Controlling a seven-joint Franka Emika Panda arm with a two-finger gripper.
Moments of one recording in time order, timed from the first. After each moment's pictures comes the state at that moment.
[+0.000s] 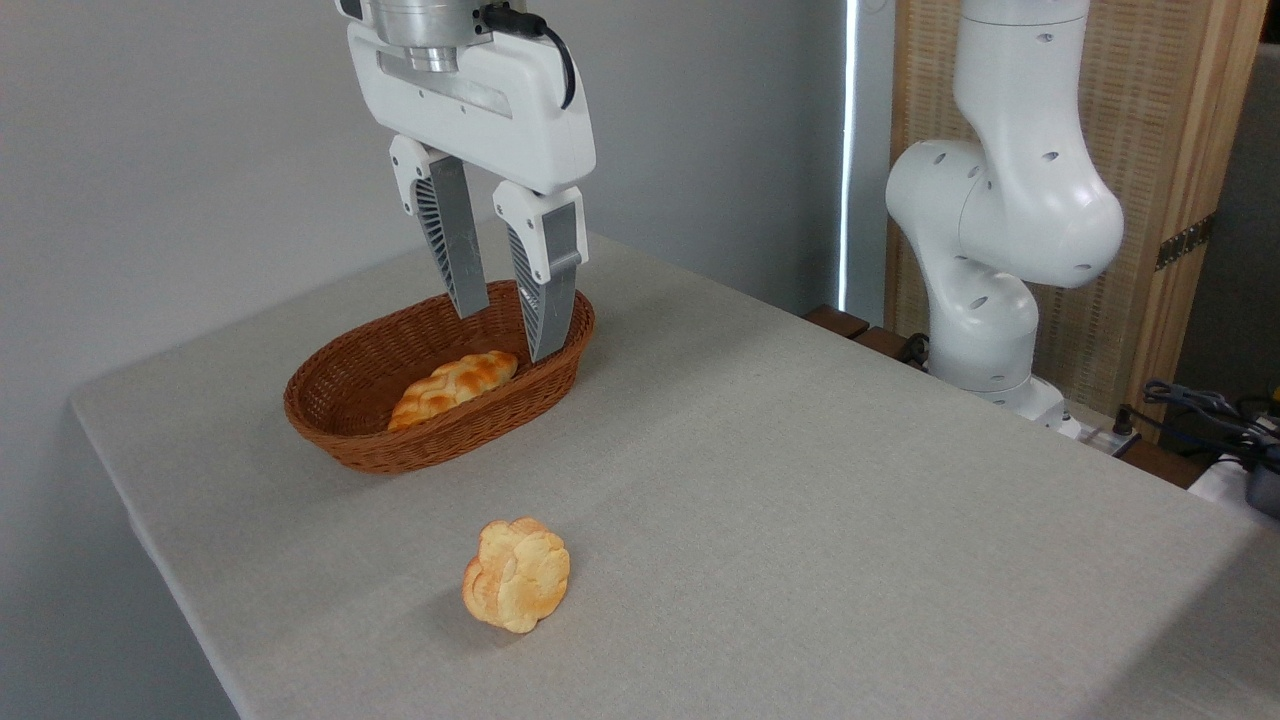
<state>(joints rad) -0.10 -0.04 0.05 -1.60 -0.06 1.60 0.66</state>
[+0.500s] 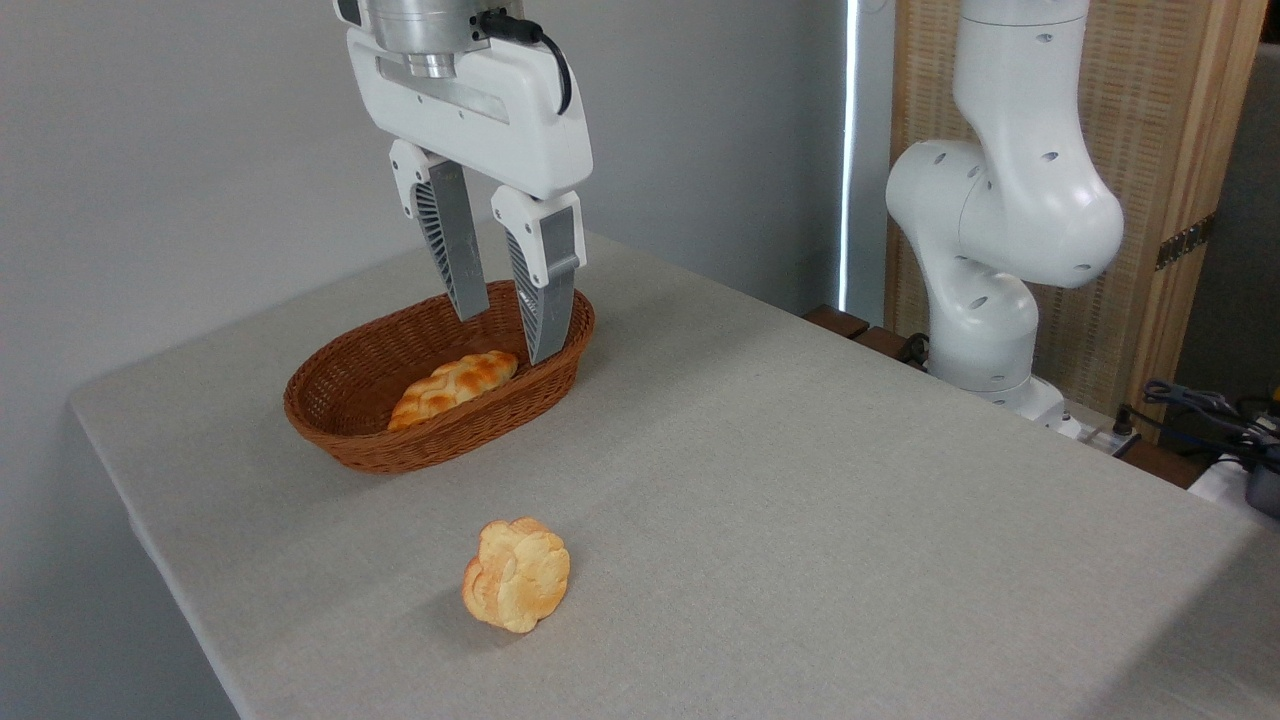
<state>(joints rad) -0.10 -0.03 0.04 -1.60 -0.06 1.60 0.66</state>
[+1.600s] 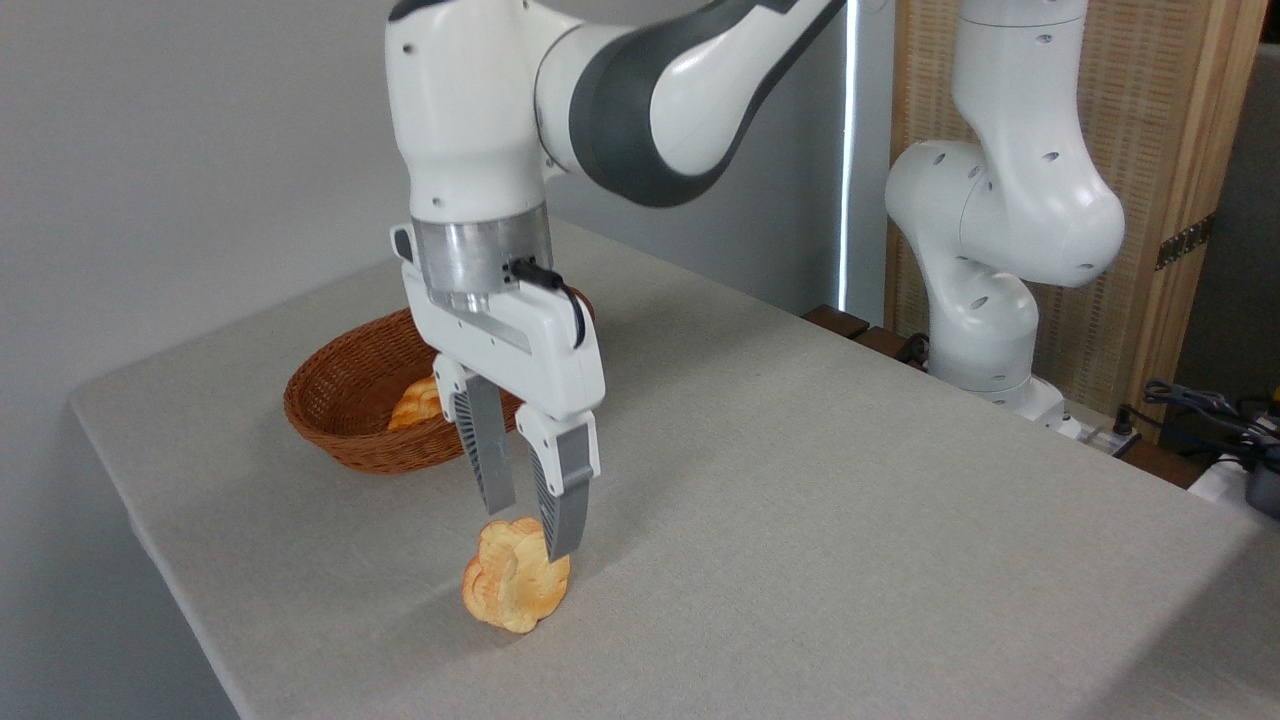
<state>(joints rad) -0.07 -0.02 0.01 -2.01 0.10 2.10 0.66</state>
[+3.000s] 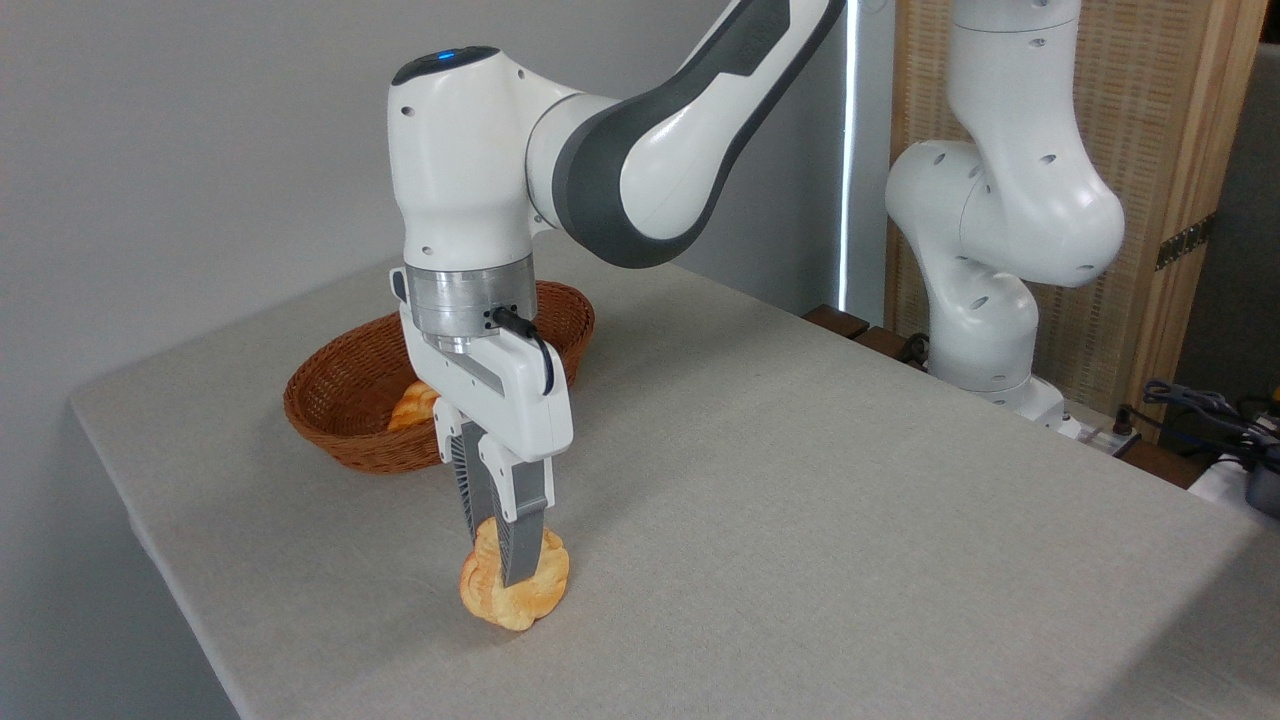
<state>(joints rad) -0.08 0.03 -0.02 -2.06 0.14 2.26 0.66</state>
